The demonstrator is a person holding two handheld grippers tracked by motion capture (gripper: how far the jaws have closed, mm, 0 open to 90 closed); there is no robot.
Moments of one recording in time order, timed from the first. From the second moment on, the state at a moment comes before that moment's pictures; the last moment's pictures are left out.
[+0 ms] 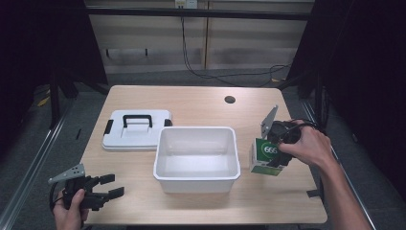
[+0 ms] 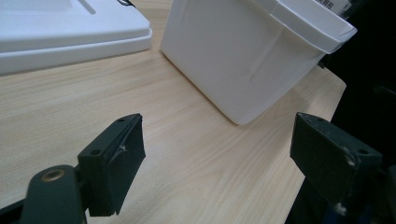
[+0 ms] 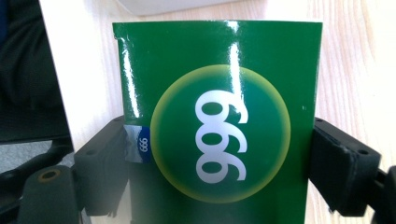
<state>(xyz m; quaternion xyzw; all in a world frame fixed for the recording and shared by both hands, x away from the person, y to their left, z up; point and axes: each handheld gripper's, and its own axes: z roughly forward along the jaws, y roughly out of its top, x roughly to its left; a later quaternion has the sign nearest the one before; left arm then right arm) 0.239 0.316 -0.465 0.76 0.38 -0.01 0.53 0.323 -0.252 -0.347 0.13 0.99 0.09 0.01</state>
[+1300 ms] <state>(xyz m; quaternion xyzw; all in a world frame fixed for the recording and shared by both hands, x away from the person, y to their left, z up) 0.240 0.314 -0.466 0.76 0.38 -0.01 0.53 0.316 -0.244 -0.266 0.11 0.98 0.18 0.04</state>
